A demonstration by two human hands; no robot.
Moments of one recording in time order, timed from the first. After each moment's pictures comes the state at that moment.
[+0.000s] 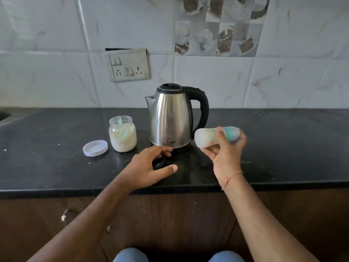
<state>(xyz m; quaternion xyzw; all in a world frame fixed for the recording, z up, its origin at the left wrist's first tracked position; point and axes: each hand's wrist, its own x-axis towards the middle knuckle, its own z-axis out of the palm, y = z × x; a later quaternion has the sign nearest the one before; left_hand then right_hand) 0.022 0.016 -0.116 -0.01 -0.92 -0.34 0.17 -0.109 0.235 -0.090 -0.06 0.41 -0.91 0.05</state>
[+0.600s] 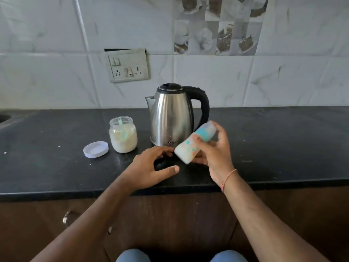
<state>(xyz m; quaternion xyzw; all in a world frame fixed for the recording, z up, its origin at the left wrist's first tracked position) 0.020 0.012 -0.118 -0.02 -0.93 -0.33 0.17 -0.099 0.223 -0.092 -0.10 0.46 -0.88 0.10</state>
